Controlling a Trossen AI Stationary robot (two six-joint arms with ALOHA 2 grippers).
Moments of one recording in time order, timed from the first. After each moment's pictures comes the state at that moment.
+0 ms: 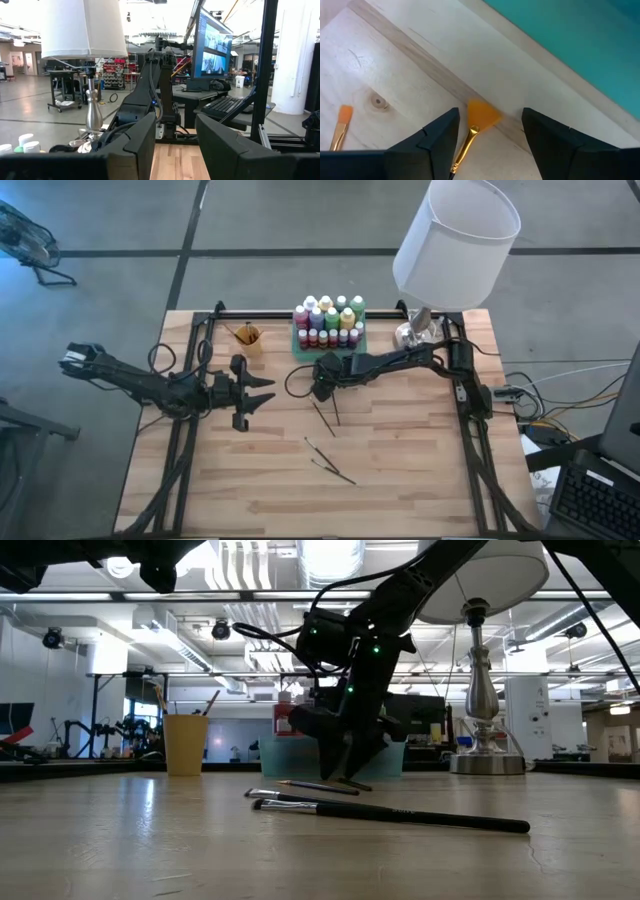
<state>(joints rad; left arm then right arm) -0.26 0.79 0.34 0.73 -0.35 0.05 -0.13 2.12 1.38 -0.48 0.29 0.71</state>
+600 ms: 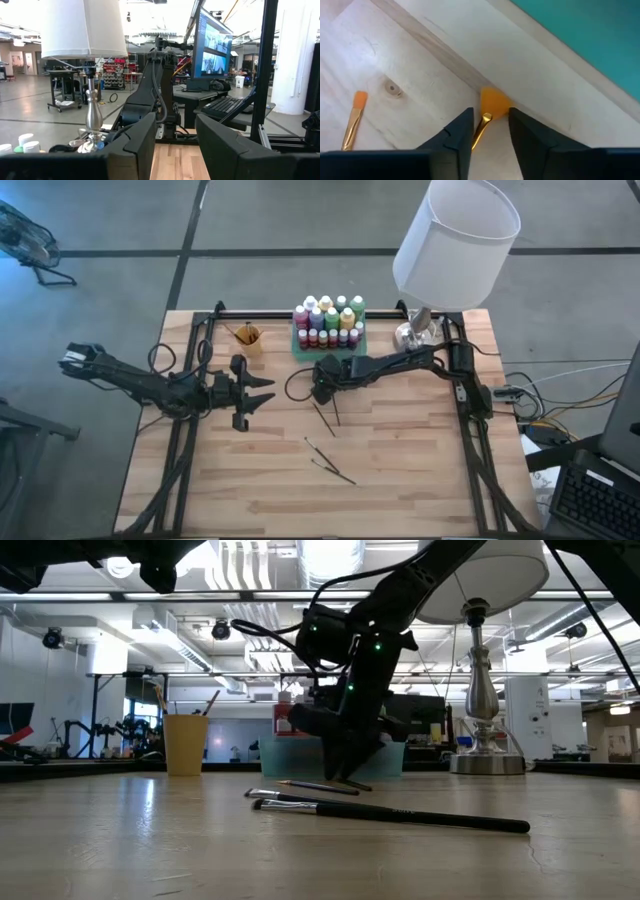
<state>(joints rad) -0.26 0.79 0.34 0.73 -0.35 0.05 -0.10 2.12 1.38 -0.48 0.26 0.73</state>
